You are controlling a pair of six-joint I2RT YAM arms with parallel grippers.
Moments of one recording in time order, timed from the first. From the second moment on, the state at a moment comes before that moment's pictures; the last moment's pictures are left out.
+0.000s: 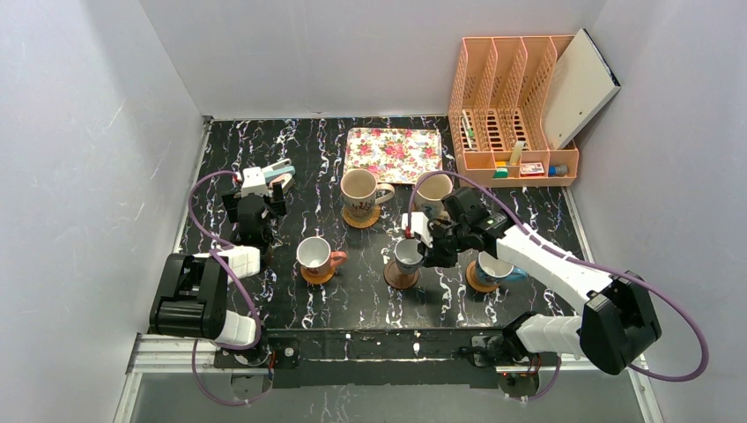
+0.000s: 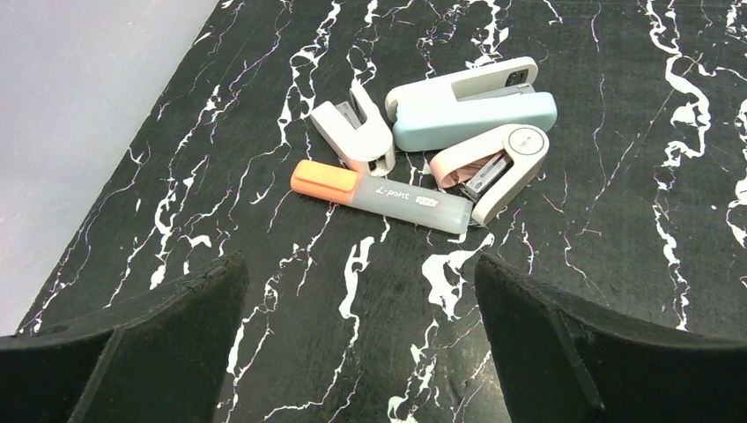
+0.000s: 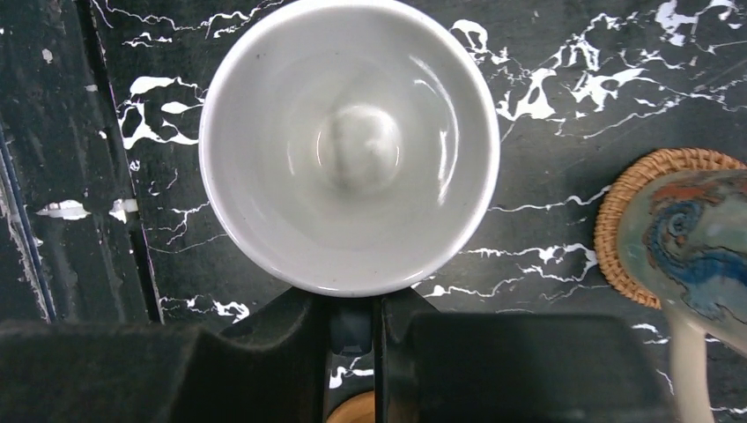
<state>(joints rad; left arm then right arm) -0.09 1.42 0.41 0.75 -0.40 0.03 0.62 1.24 0.85 -0.65 -0.54 -0.72</state>
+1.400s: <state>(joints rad) -0.09 1.45 0.41 0.75 -0.38 0.03 0.70 1.30 0.72 -0.45 -0.49 -0.73</state>
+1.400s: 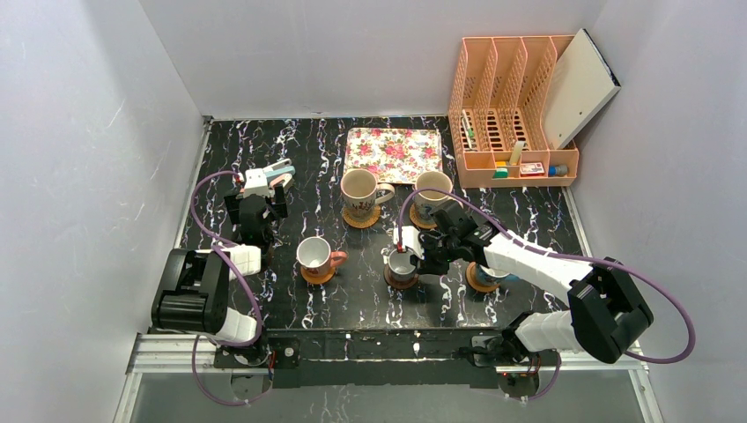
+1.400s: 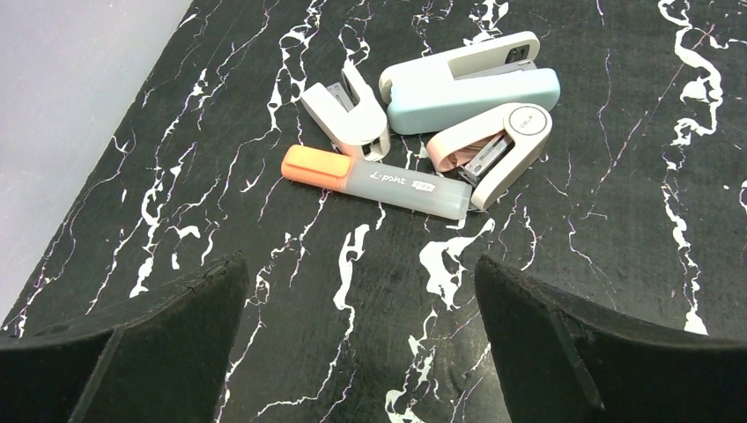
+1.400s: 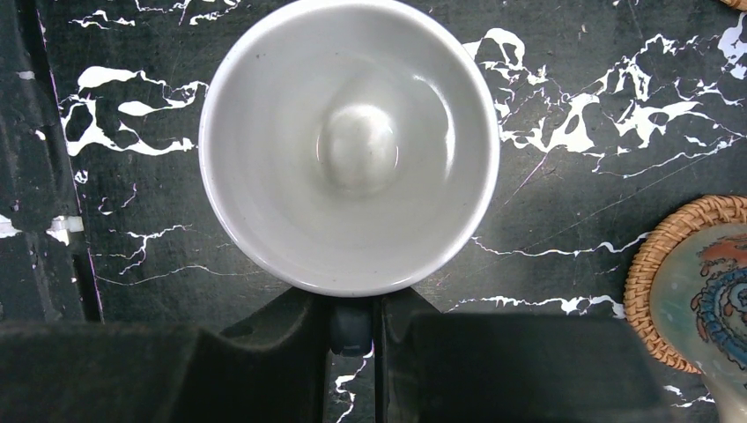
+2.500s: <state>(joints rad) -0.09 1.46 0.41 0.75 -0.38 0.03 0.70 1.31 0.72 -0.45 -0.50 -0.74</state>
